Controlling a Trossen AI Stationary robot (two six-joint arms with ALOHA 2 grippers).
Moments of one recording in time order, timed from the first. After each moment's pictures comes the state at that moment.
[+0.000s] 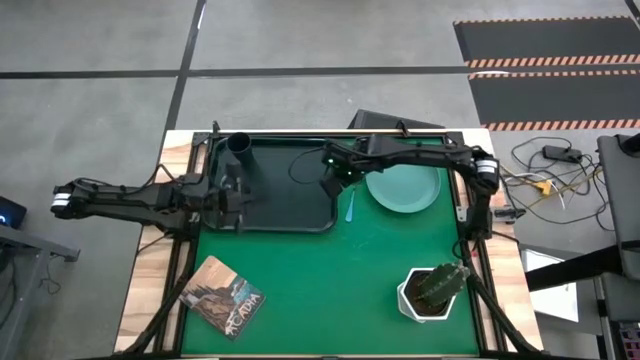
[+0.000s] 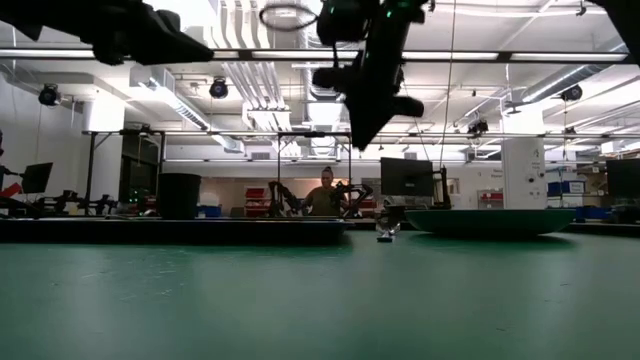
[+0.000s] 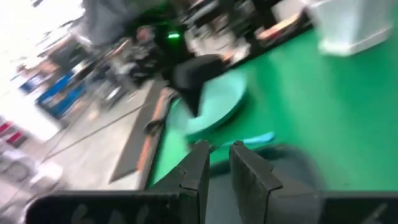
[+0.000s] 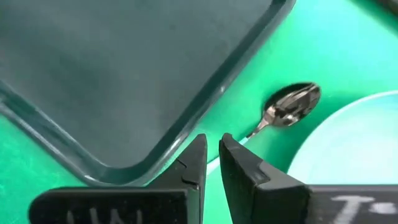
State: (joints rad) left arm 0.01 0.63 0.48 -0.03 -0.20 0.53; right arm -0.25 1.92 1.72 -1.04 0.12 0.65
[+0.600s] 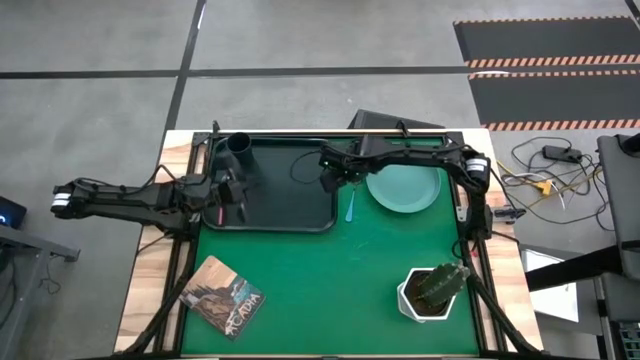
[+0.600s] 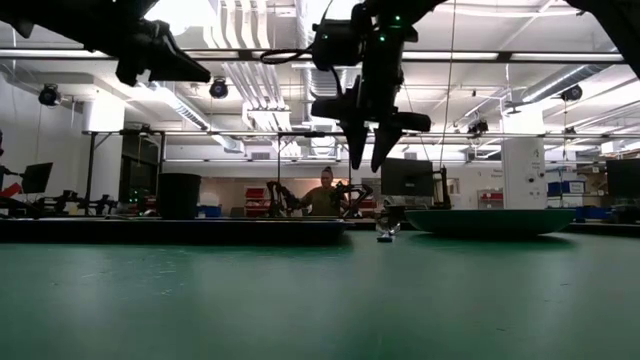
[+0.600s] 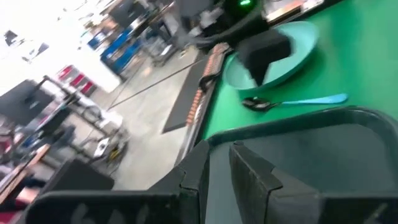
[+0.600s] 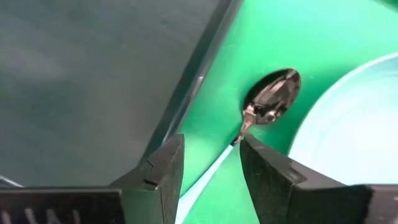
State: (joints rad) left arm 0.01 0.63 0.48 -0.07 -0.50 0.52; right arm -0.26 1.98 1.69 -1.03 0.21 0.85
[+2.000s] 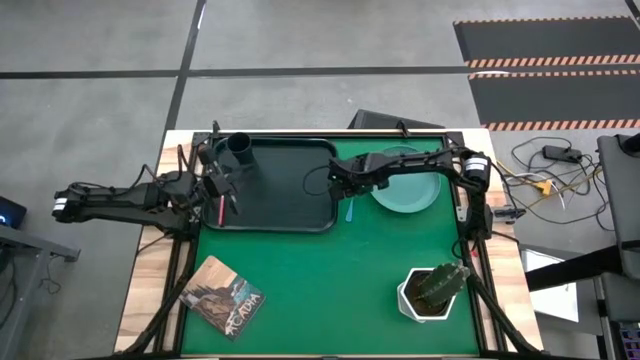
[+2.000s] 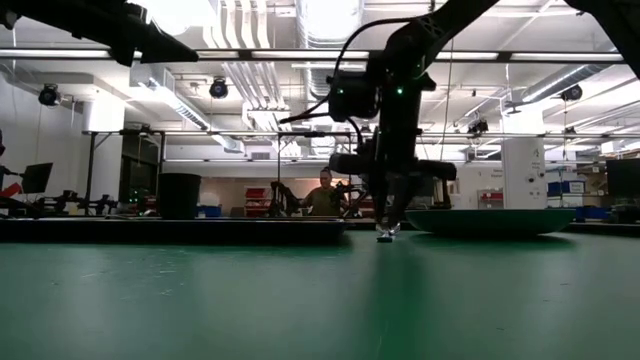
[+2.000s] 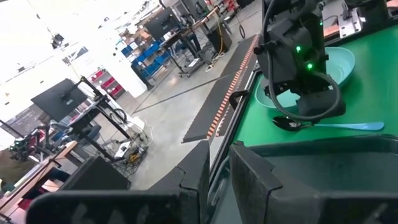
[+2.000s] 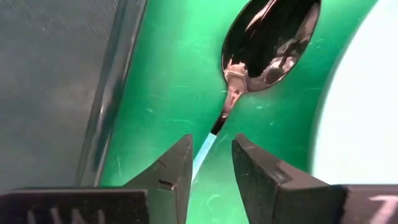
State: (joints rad) left arm 0.01 0.50 0.48 -0.07 -0.58 0.53; right arm -0.28 1.97 1.37 -0.78 0.16 1.00
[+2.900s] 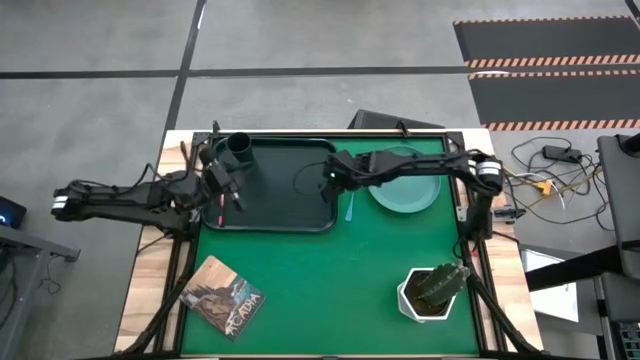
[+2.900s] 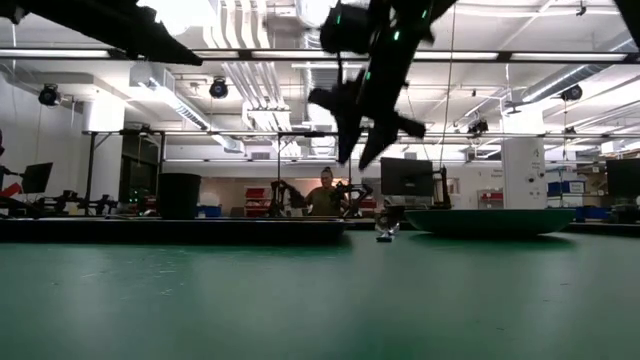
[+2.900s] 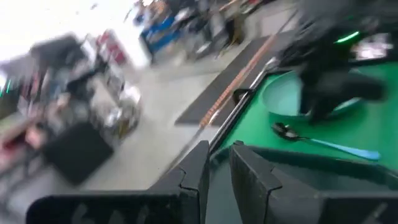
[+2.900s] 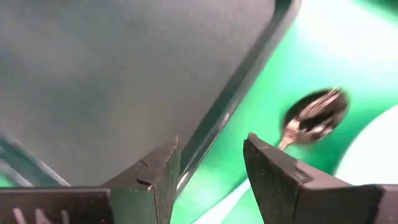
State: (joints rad) left arm 0.01 0.58 0.52 -0.09 -0.67 0.26; right arm -0.19 1.86 1.47 -0.73 0.27 0.75
